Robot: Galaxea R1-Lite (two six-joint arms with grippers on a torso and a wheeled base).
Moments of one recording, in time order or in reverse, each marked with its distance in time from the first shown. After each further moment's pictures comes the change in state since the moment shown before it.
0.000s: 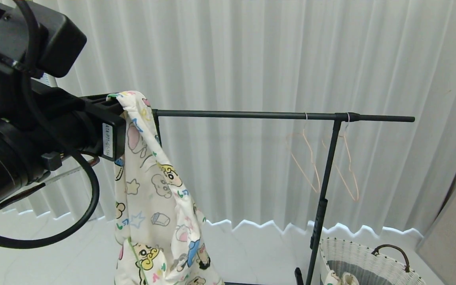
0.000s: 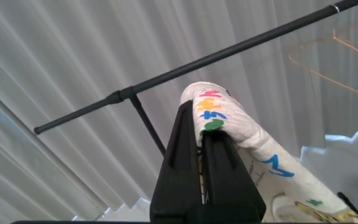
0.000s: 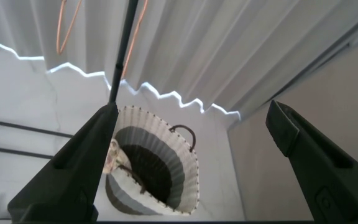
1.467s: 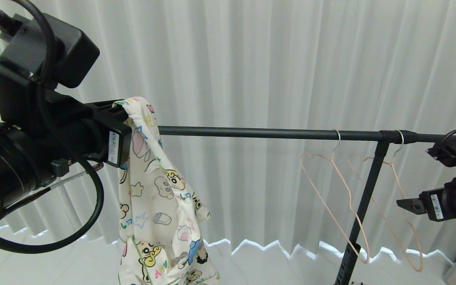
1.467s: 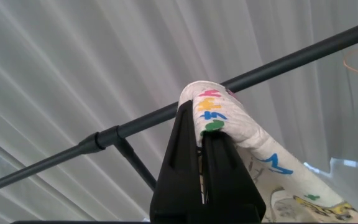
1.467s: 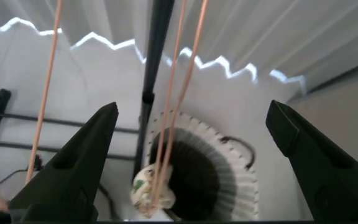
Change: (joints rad) left arm -0.004 0.002 0.015 0.001 -0.003 0.027; right arm 0.000 0.369 0.101 -0.143 0.052 0.214
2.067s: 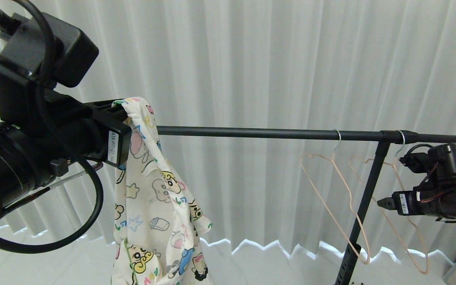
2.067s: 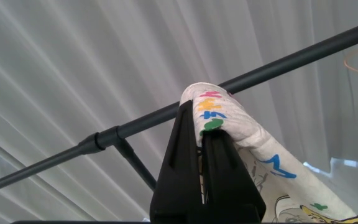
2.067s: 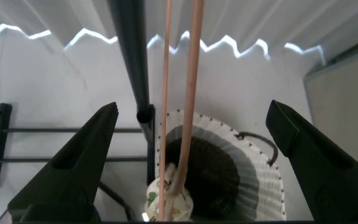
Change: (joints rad) left arm 0.000 -0.001 -0.001 0.000 0.000 0.001; right arm -0.066 0.296 -0.001 -0.225 0.005 0.091
